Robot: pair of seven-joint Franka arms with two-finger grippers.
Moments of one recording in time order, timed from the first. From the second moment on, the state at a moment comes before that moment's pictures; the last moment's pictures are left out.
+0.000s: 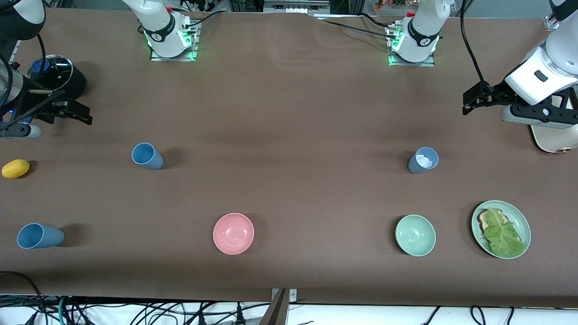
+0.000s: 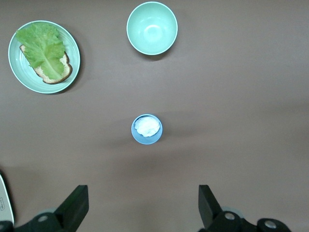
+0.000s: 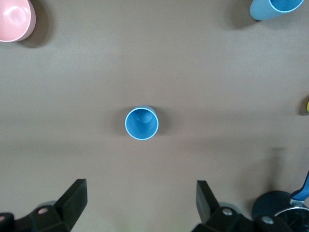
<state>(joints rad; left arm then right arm) 0.08 -0.01 -0.18 -1.64 -0.02 1.60 0.03 -0.10 0.07 0.11 -1.61 -0.02 1.60 0.03</state>
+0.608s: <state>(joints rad) 0.09 -0.01 -0.17 -1.64 -0.02 1.59 0.03 -0.10 0.07 0.11 -1.61 -0.02 1.60 0.03</state>
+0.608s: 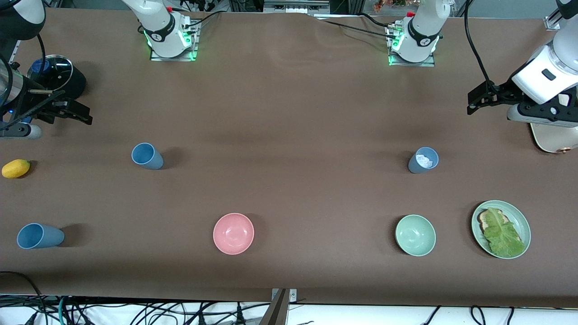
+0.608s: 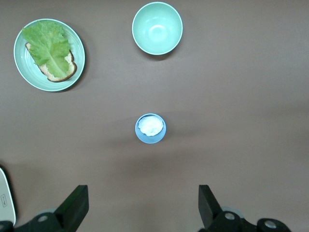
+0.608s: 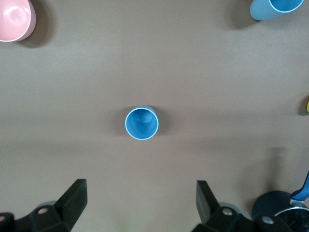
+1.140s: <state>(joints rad) 0.09 -0.01 -0.17 -1.64 -0.02 1.58 0.03 -0.10 0.07 0.11 -1.61 -0.02 1.60 0.03</state>
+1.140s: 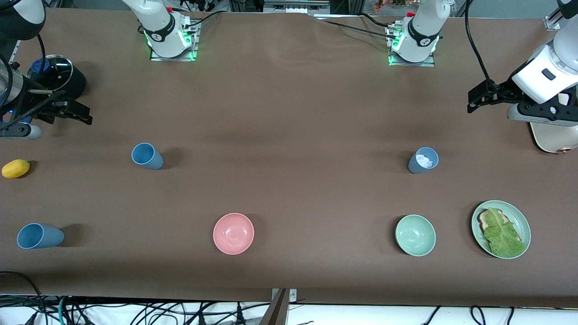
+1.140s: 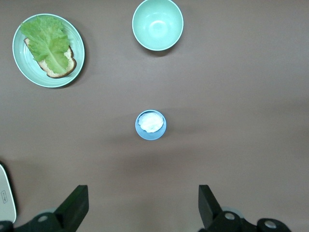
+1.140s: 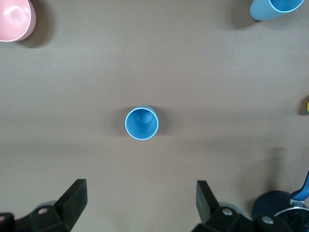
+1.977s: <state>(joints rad) 0.09 0.26 -0.17 -1.67 -0.01 1.71 0.04 -0.10 0.07 0.11 -1.61 -0.02 1.60 0.03</state>
